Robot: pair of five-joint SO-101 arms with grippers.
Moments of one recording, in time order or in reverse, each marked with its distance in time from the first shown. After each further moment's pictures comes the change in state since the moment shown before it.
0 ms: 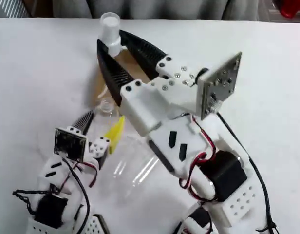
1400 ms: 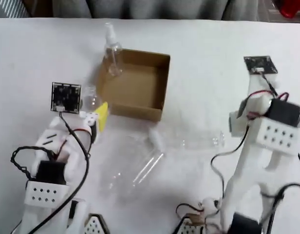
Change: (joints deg) left arm -12.0 37.0 -12.7 -6.4 3.3; right arm 57.2 15.8 3.0 60.5 25.8
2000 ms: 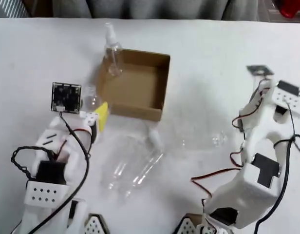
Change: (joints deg) left arm 0.1 0.0 0.0 0.0 0.0; right arm 10.0 40.6 -14.4 -7.9 11.4
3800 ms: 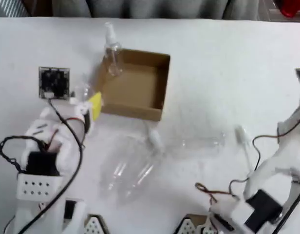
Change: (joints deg) left arm -2.1 7.0 -13.6 7.6 0.8; right arm 15.2 -18.6 3.5 7.4 9.3
